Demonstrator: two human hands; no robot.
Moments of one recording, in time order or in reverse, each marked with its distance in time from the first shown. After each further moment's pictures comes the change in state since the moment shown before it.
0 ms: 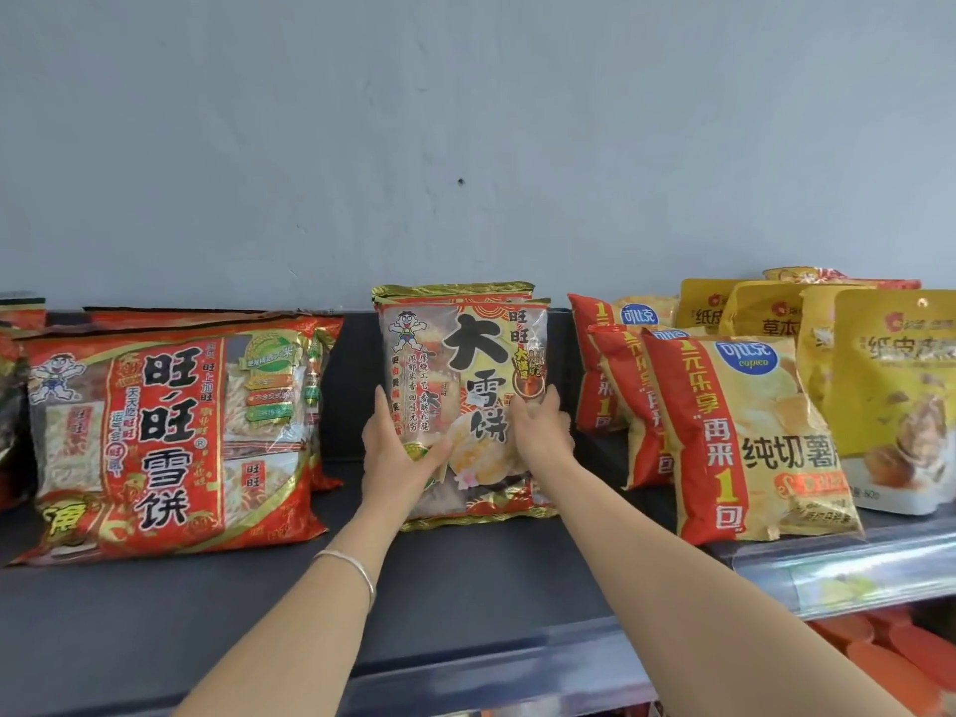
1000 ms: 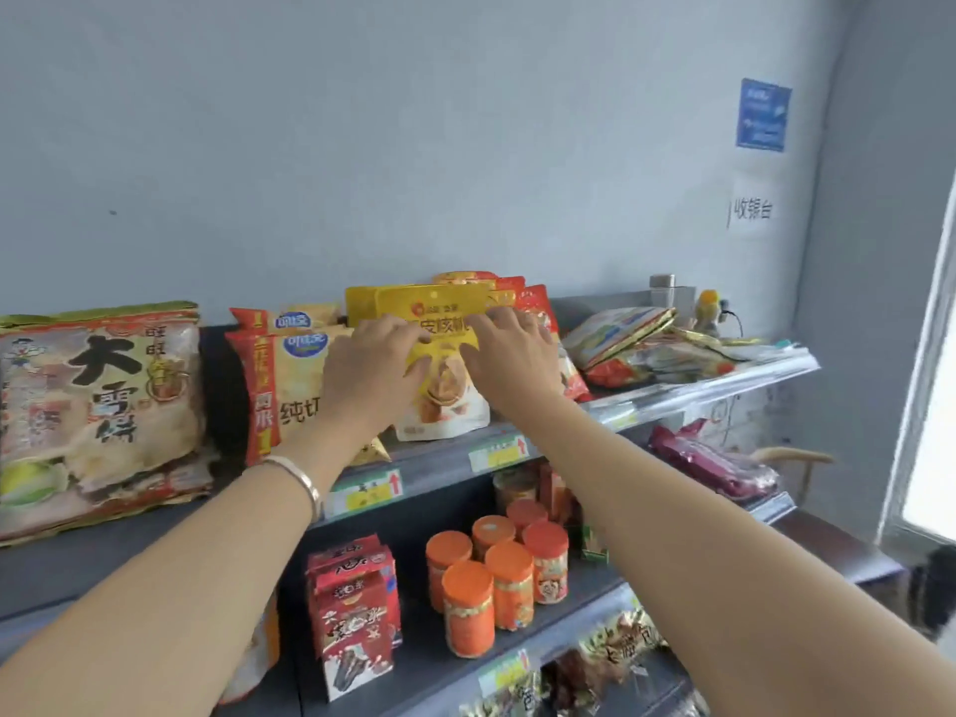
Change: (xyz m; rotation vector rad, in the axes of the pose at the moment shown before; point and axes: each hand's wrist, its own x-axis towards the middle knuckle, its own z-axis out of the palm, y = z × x) left_hand -0.190 0.331 0.201 0.543 -0.053 0.856; right_hand -0.097 0.087 -0.420 -0.841 0.455 -0.592
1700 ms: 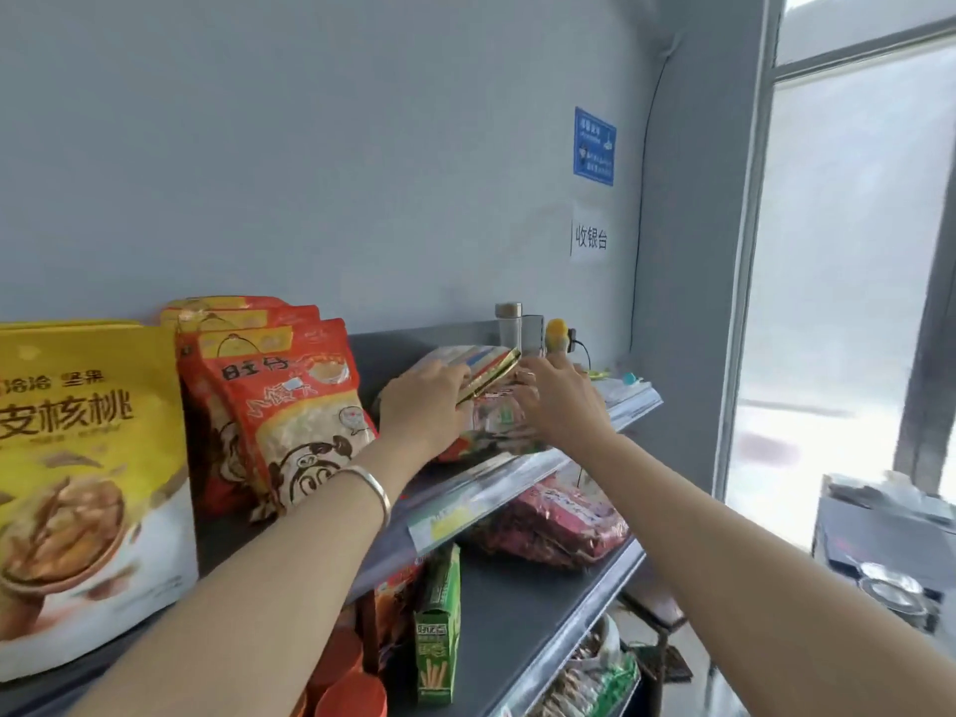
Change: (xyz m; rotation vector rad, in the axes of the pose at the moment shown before) left_hand 0.181 0.199 0.275 -0.246 -0.207 0.154; right_hand 0.062 0.329 0.033 -0.123 -0.117 0.396
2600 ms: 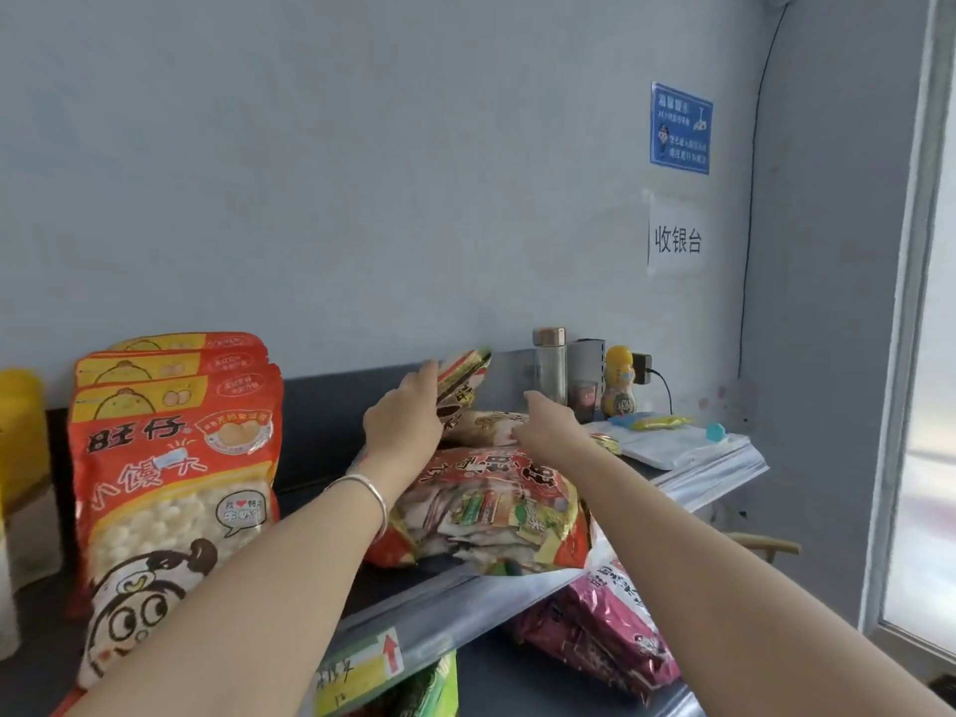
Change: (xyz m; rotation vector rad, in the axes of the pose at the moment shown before) left_hand 0.127 -0.011 0.098 0.133 0.147 -0.330; right_hand 0.162 0.075 0.081 0.354 -0.370 0.043
